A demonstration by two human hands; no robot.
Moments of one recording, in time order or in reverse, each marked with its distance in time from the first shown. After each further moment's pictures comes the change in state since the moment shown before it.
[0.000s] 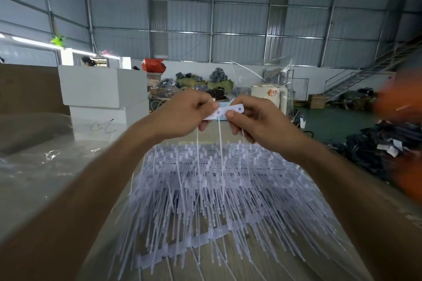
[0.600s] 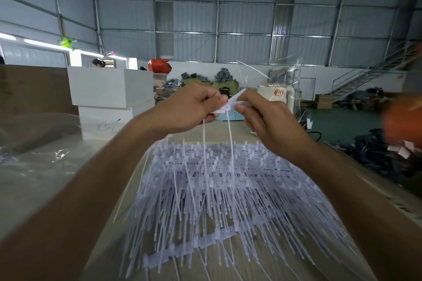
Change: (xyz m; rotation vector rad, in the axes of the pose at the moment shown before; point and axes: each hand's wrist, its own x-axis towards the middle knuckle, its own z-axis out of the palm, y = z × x) left_hand -0.002 0.007 -0.009 -0.135 0.004 0.013; right_hand 0.001 0.007 0.000 -0.502 0.128 -0.232
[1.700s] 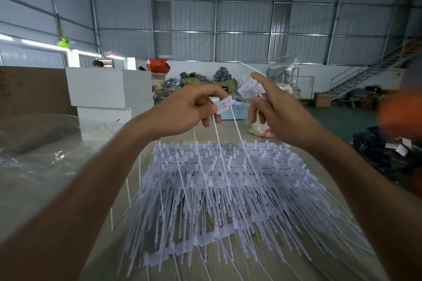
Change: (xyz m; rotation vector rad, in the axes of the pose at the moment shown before) left_hand -0.001 -0.012 -0.007 0.039 -0.045 0.104; right_hand 0.008 0.010 -0.018 0.060 -0.081 0.231
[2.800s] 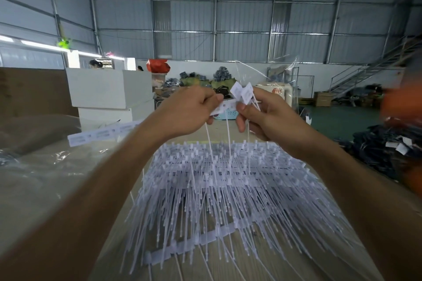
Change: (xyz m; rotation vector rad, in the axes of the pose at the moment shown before) left_hand 0.005 0.010 0.008 0.262 0.094 -0.106; right_hand -0.008 -0.020 0.011 0.657 -0.104 0.088
